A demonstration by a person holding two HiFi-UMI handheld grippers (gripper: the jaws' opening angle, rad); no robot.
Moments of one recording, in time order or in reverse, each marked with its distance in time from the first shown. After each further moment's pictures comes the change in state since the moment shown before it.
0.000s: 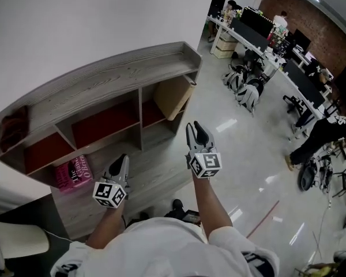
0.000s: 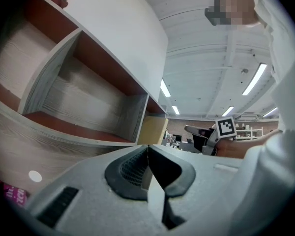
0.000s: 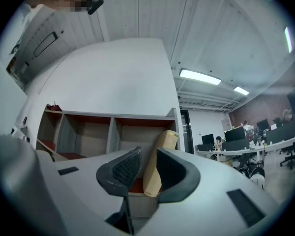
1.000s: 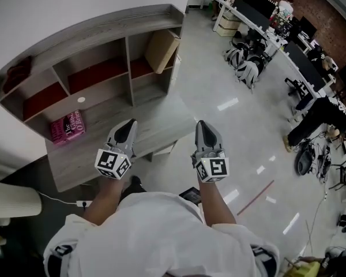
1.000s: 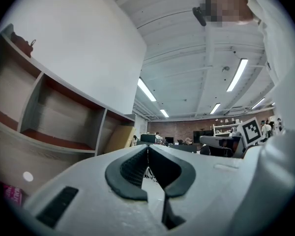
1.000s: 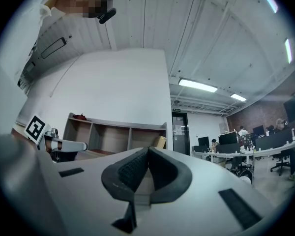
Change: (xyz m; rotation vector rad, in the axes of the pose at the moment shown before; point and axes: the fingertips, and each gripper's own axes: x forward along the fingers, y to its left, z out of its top) left arm -0.056 -0.179 0.017 0.118 -0.074 -0.093; right arm -0.246 0.006 0.040 -0.040 0.000 -0.002
